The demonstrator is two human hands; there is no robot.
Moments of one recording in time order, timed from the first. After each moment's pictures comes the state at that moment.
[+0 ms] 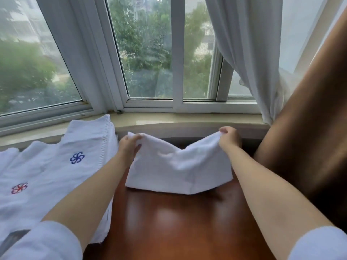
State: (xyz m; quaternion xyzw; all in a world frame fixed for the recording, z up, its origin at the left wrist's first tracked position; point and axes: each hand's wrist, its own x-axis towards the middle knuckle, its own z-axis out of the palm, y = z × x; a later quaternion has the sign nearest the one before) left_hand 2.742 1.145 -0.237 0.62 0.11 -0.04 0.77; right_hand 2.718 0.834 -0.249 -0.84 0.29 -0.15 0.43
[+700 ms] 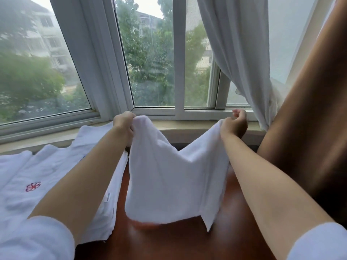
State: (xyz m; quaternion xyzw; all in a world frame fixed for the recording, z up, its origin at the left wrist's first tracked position) left_hand 2.750 1.149 -0.137 0.63 0.18 0.01 0.75; right_hand 2.706 0.858 -0.178 -0.66 0.30 -0.41 0.55
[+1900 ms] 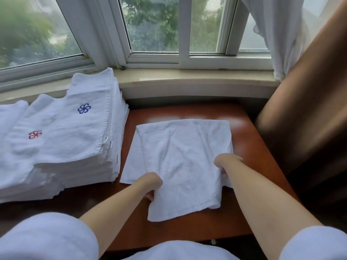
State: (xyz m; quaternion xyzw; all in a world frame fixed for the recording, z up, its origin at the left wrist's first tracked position) left_hand 2.570 1.127 -0.380 0.86 0.19 -0.46 0.14; right_hand 2.587 0.886 -0.355 -0.84 0.34 0.41 0.12
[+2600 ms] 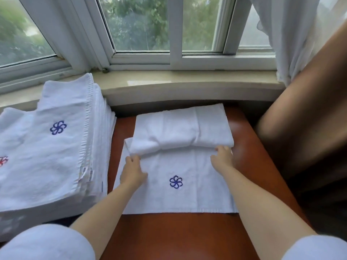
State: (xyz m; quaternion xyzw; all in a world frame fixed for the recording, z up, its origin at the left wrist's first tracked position) left_hand 2.673 1.162 -0.416 0.97 0.05 -0.15 0.19; right_hand 2.655 0.852 -0.420 -0.91 0.28 0.07 0.29
